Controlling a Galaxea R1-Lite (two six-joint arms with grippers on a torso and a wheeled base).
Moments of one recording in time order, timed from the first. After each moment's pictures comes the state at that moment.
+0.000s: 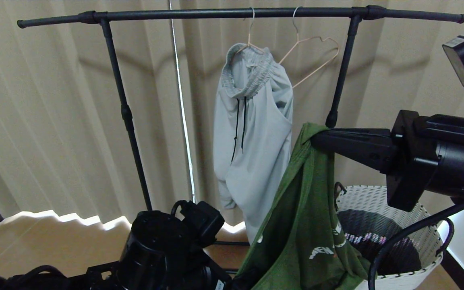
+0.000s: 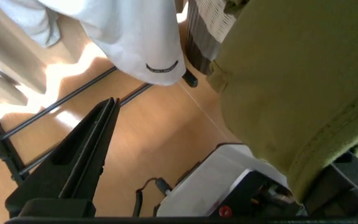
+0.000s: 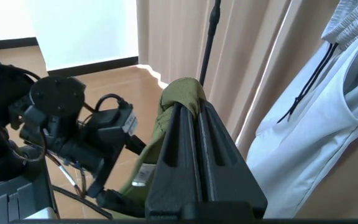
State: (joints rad) left arm -0.90 1.72 -0.50 -0.68 0.09 -0.14; right arm 0.68 1.34 -0.87 -0.41 0.30 0.02
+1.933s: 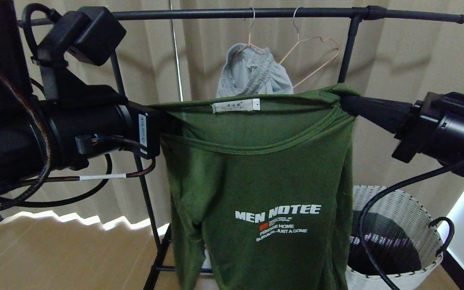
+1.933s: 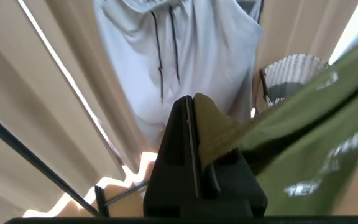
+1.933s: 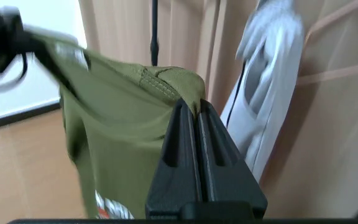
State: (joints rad) left arm -0.63 1.41 -1.08 -0.16 0.12 0.09; right arm 0.47 1.37 -0.80 -0.65 0.29 0.08
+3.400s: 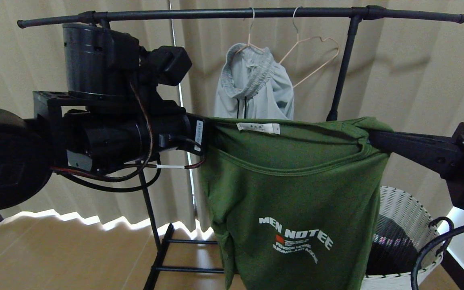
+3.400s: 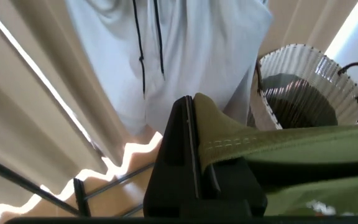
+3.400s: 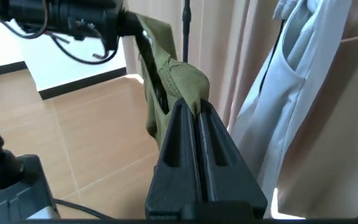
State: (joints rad) left arm -0.64 1.65 -1.22 -0.16 0.11 0.02; right arm 0.40 1.20 -0.71 -0.47 0.46 0.11
